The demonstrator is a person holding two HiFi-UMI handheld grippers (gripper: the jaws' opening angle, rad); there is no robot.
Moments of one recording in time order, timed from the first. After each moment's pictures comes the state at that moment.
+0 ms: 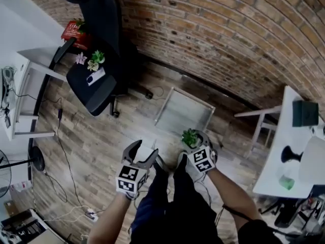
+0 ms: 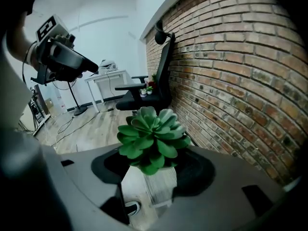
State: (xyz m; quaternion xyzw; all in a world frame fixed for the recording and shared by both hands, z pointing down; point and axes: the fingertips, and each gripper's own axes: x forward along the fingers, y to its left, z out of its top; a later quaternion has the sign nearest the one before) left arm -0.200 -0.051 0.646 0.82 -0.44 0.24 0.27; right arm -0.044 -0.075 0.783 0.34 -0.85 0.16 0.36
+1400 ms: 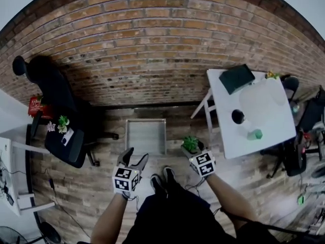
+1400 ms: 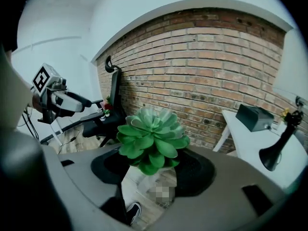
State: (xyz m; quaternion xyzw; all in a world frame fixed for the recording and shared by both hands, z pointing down) left arm -0.061 -0.032 0.534 0.91 -0.27 0.23 0.20; right arm 0.156 0.021 0.573 0.60 -0.73 0.21 0.26
